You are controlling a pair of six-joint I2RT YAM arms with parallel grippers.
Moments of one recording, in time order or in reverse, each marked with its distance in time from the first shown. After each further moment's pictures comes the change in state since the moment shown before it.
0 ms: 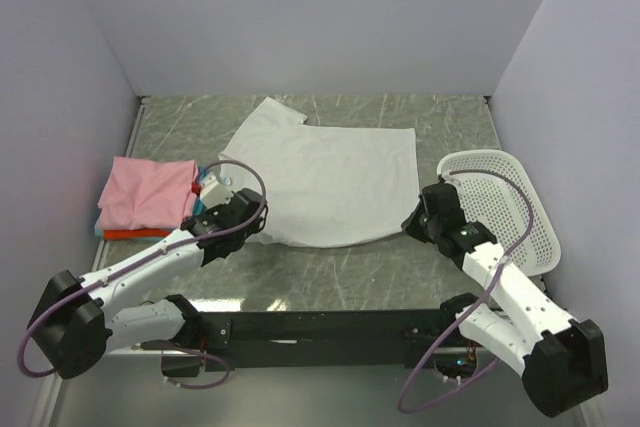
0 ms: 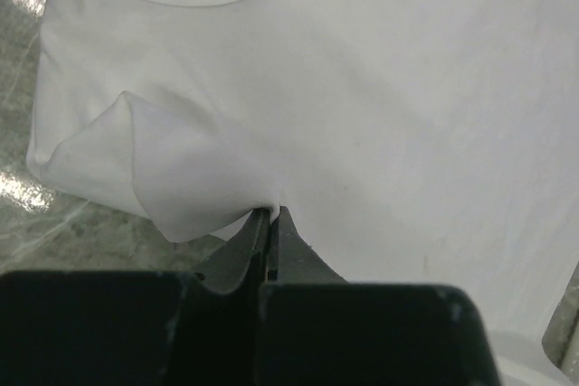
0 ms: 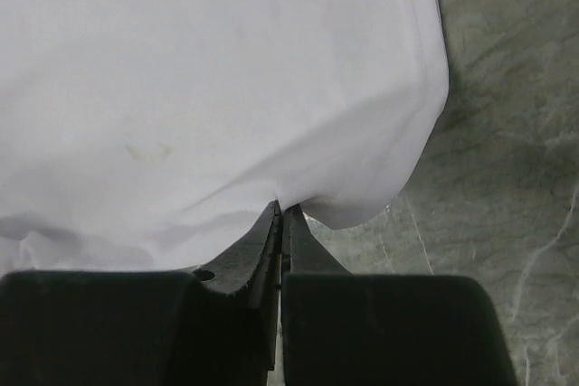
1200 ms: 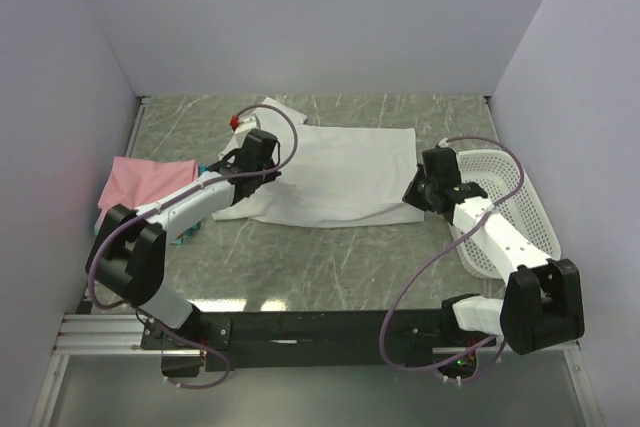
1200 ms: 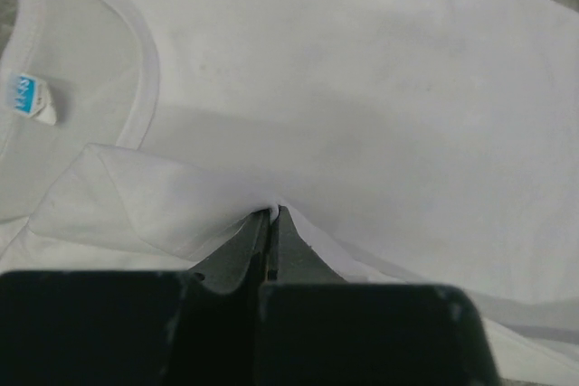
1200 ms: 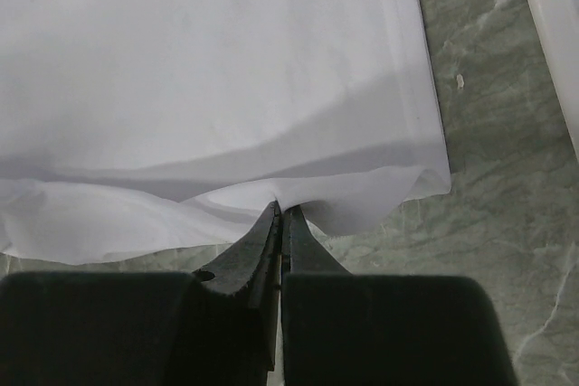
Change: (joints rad) left arm 0.197 0.412 0.362 0.244 0.193 0.565; right arm -0.116 0.331 0.248 0.045 -0.048 -0.104
